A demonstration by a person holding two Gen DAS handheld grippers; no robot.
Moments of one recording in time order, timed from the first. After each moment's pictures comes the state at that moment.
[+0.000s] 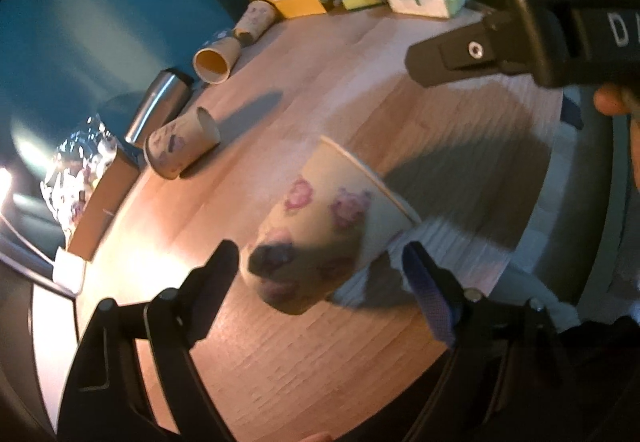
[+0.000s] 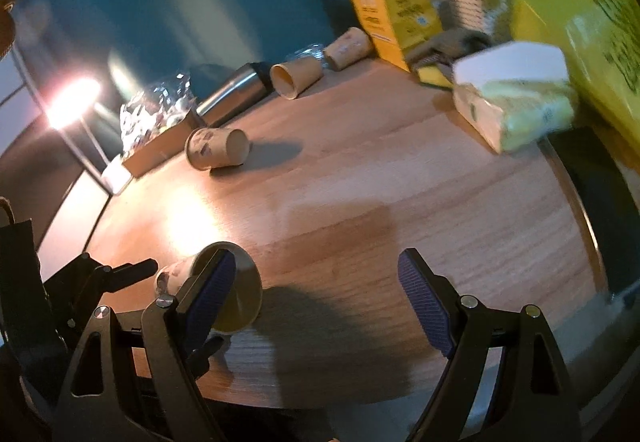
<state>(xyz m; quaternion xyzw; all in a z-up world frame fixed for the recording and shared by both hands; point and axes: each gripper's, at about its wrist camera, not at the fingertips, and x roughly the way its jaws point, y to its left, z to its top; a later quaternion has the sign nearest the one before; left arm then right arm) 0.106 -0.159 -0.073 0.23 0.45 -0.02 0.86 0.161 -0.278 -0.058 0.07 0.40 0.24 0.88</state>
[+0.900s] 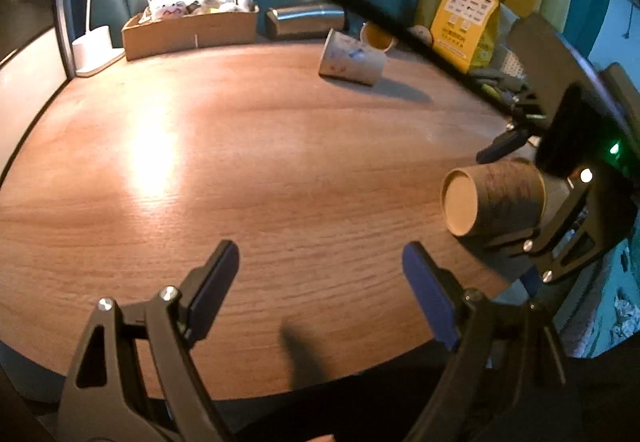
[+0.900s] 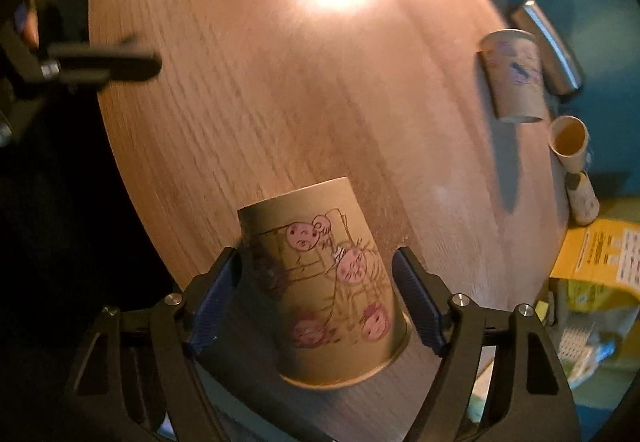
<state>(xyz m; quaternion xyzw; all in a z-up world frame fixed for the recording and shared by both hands) 0.005 0.016 -0.077 -0.12 0.41 0.06 0.90 0.110 -0.069 -0.110 -0.59 0.43 0.40 0.56</state>
